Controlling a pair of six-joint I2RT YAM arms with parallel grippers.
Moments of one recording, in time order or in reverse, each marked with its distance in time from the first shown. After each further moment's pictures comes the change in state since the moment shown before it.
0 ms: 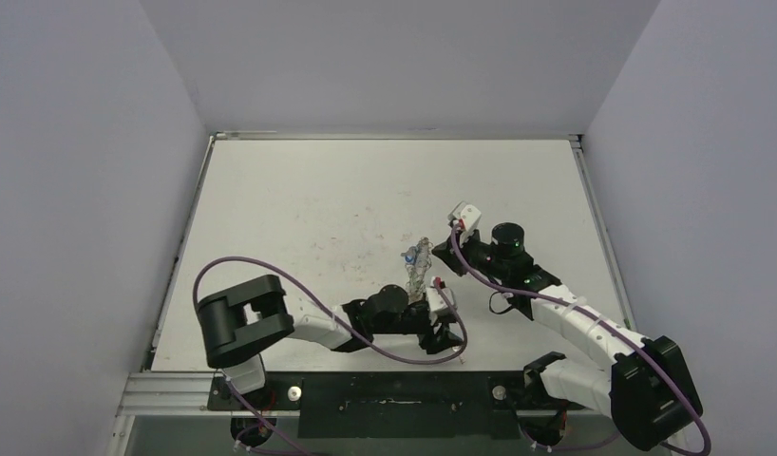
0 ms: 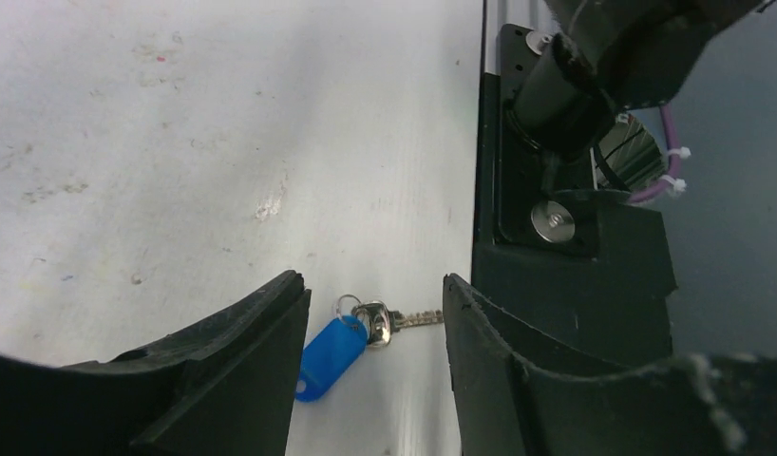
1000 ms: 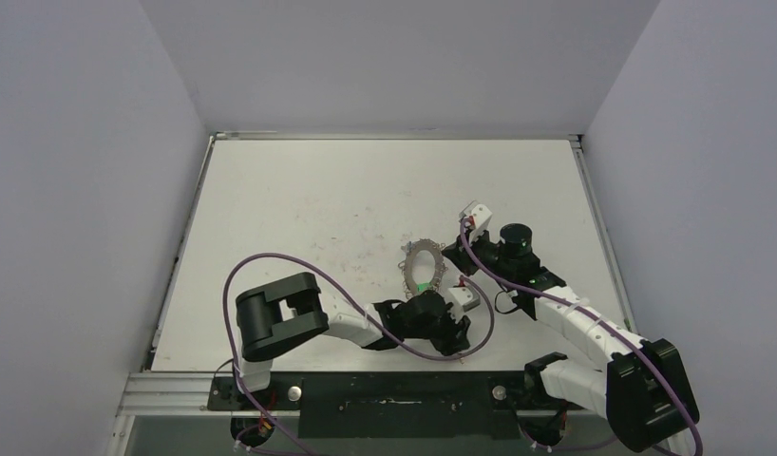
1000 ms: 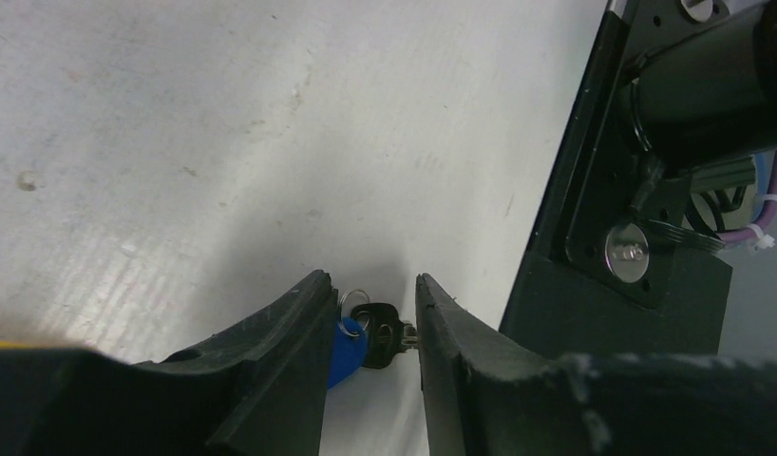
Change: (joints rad) left arm -0.047 0.236 0.254 -0.307 -0.166 -0.281; right arm -0.097 -0.003 -0.039 -0.003 -0.012 0.041
